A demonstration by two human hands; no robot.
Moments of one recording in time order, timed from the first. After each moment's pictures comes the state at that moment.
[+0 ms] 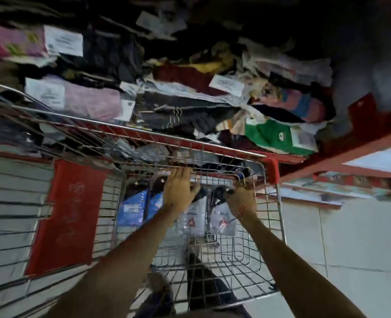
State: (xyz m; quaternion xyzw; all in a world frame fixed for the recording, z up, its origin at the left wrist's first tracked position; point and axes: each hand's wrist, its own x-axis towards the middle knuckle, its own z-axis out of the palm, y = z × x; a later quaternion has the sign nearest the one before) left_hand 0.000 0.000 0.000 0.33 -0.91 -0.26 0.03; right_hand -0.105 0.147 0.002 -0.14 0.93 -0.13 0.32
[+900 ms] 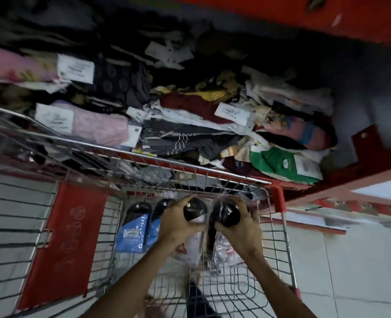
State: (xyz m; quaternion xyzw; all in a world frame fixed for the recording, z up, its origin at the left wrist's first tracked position) left_hand 0.021 -0.005 0.038 0.40 -0.79 -0.47 -0.05; right_hand -0.083 0.139 0.053 -0.16 0.93 -0.23 0.24
